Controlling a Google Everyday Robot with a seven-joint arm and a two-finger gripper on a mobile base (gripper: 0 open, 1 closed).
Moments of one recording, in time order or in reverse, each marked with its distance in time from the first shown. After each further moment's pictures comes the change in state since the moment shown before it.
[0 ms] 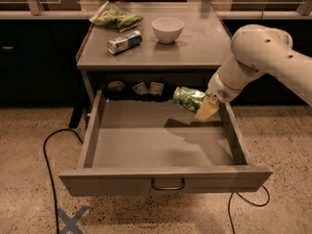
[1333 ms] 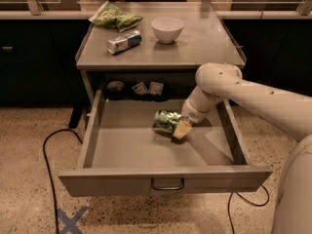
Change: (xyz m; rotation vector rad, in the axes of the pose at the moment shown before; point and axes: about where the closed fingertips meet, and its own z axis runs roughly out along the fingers) arm -0.018 0.014 0.142 -0.104 0.013 -0.005
